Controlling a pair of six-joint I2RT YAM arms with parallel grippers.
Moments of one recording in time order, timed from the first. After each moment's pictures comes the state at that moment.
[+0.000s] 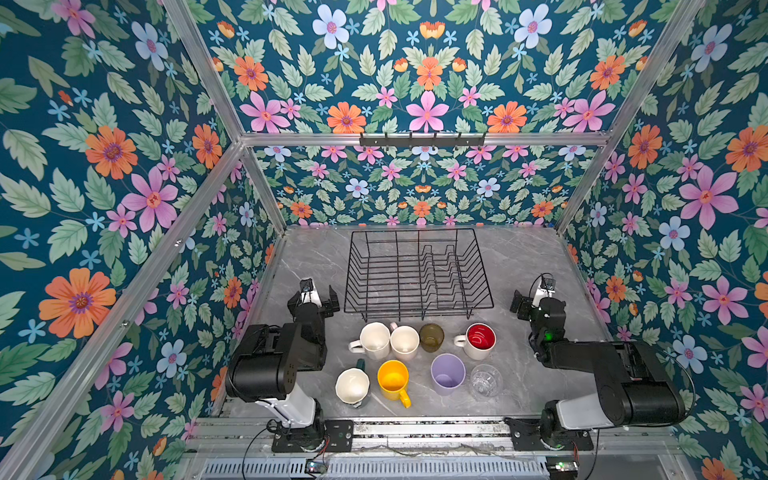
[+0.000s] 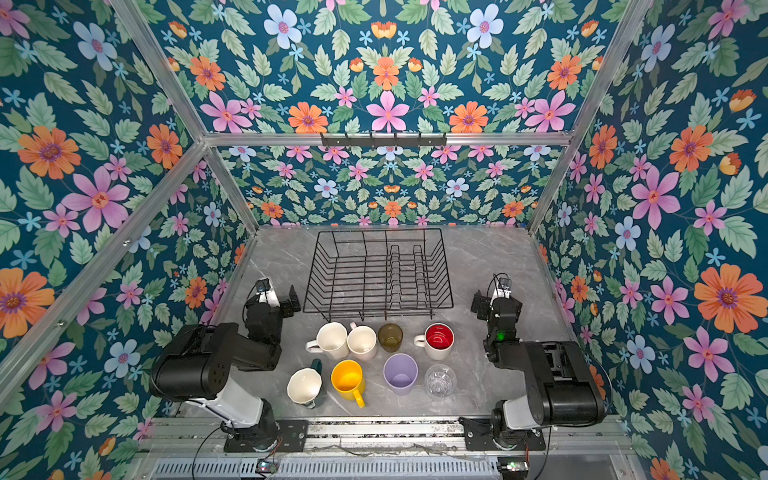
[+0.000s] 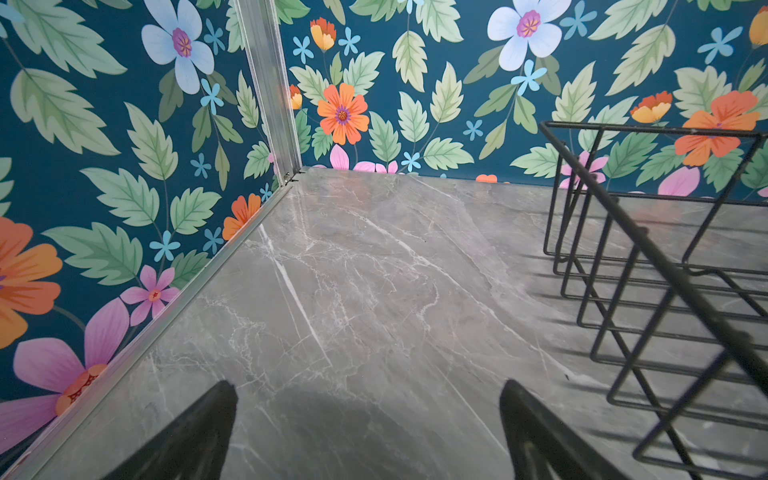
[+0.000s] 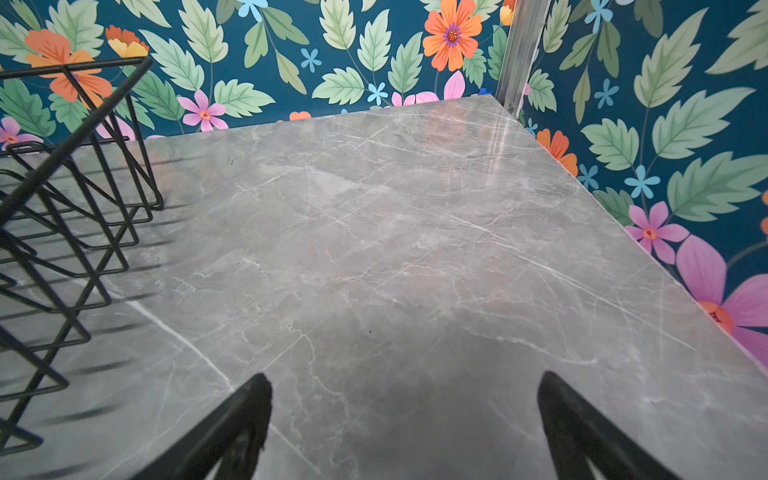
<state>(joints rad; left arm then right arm) -0.01 1.61 0.27 1.17 -0.22 -0.02 0.01 1.44 0.30 0.79 0.19 0.11</state>
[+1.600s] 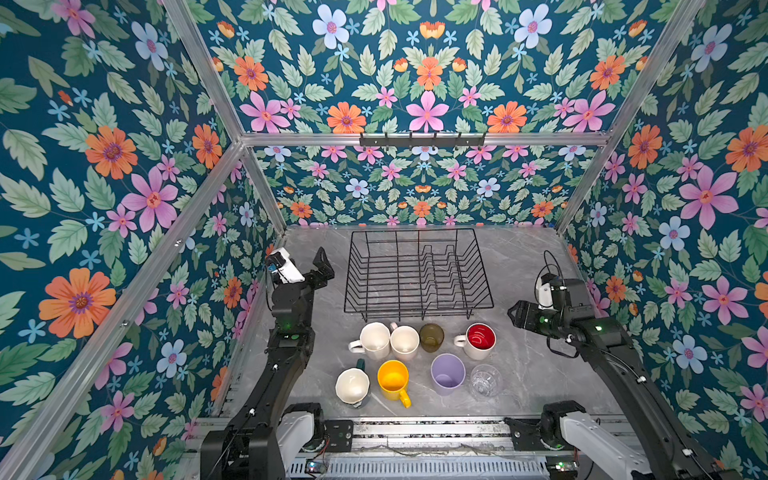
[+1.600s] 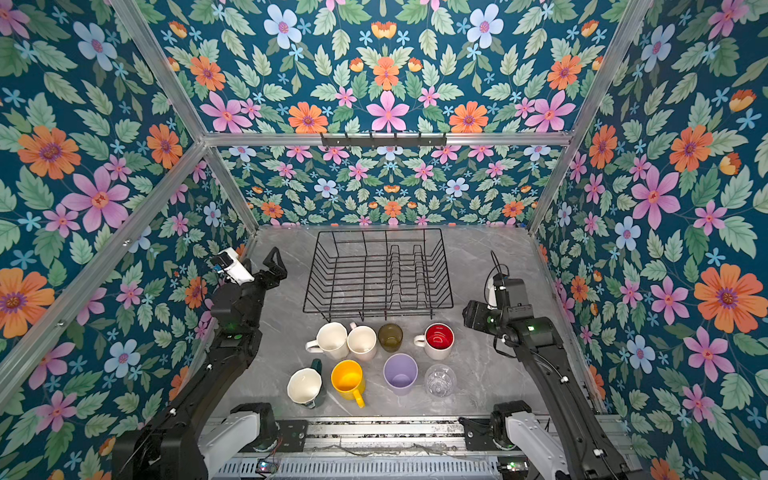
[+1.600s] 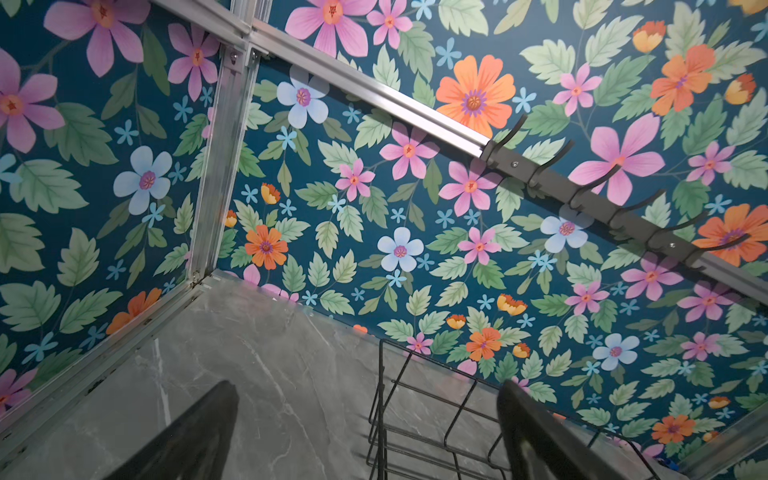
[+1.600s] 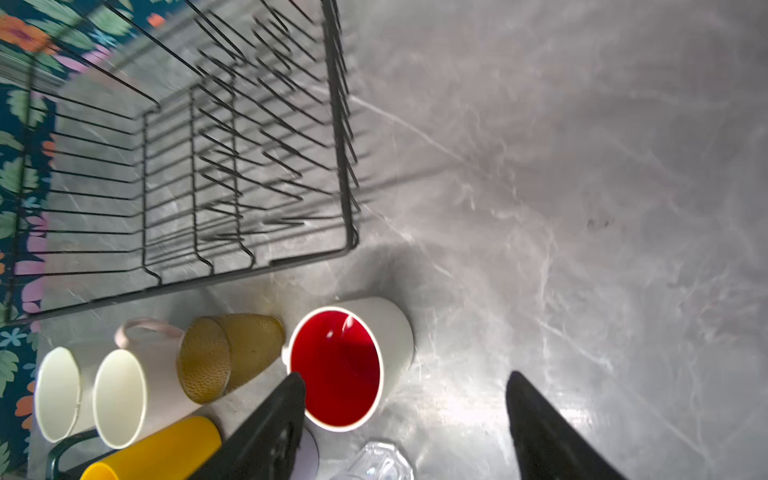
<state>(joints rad) -0.03 0.99 0.53 0.56 -0.08 -0.42 0.16 0.92 0.86 -0.89 -0.16 0.43</state>
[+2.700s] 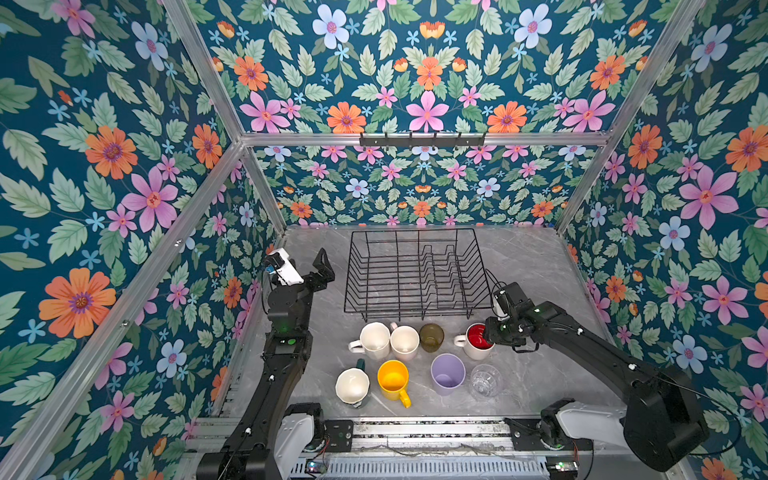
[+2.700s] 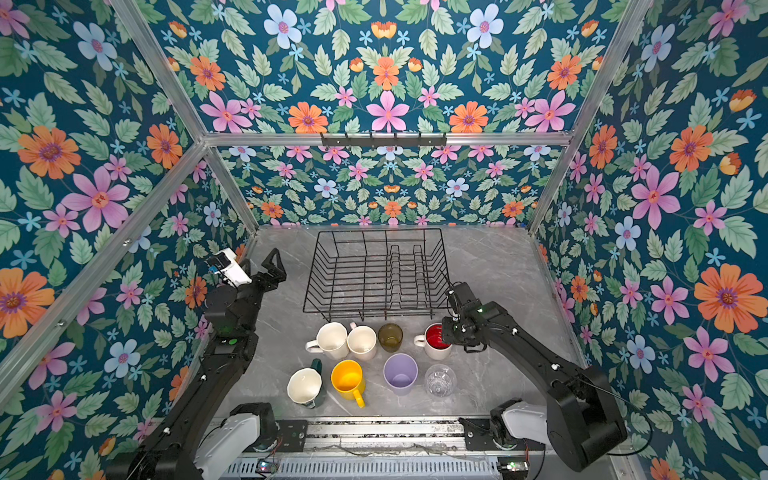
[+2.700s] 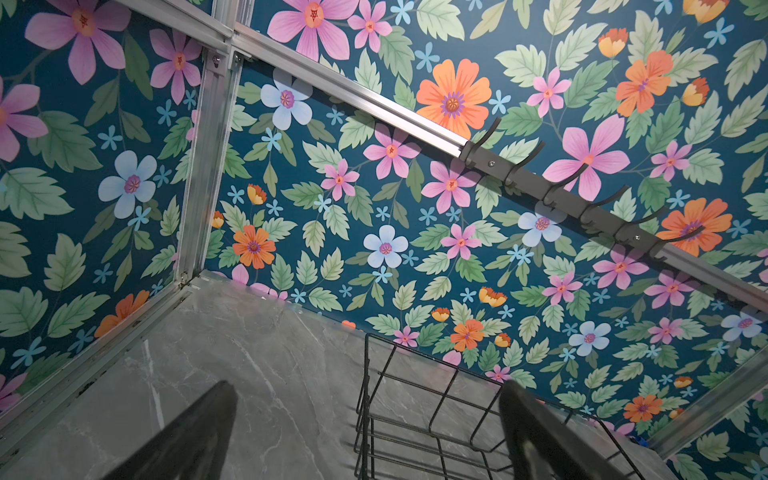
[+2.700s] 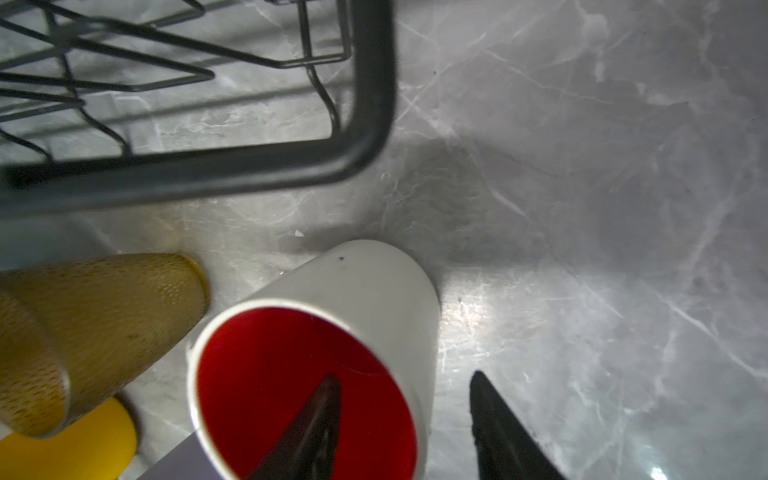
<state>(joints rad) -0.03 0.92 0.54 0.47 -0.04 -0.42 0.43 1.28 0.80 -0.76 -0.06 0.53</state>
